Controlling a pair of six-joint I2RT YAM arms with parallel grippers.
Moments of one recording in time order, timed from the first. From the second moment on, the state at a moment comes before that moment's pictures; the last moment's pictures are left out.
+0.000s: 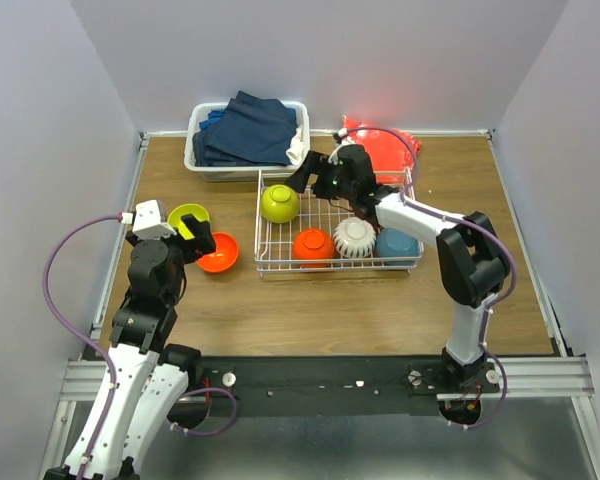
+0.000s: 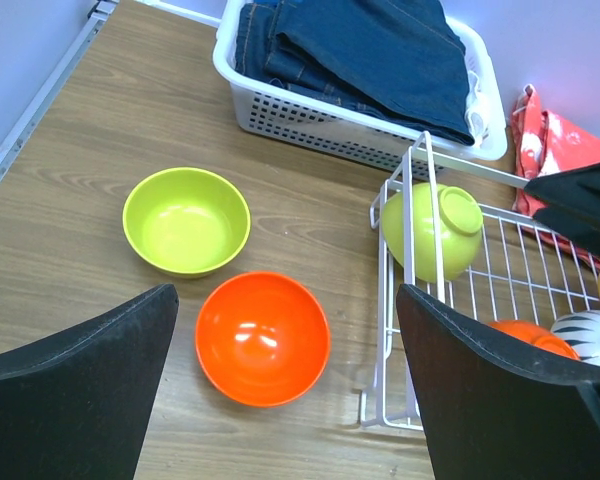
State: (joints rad) left arm -0.22 0.52 0.64 -0.30 -0.28 -0.34; right arm 0.58 1.92 1.38 0.18 -0.16 0.65
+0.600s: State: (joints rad) left arm -0.24 0.50 0.64 -0.30 -0.28 -0.34; right arm 0.57 2.09 1.52 0.06 -0.26 0.88
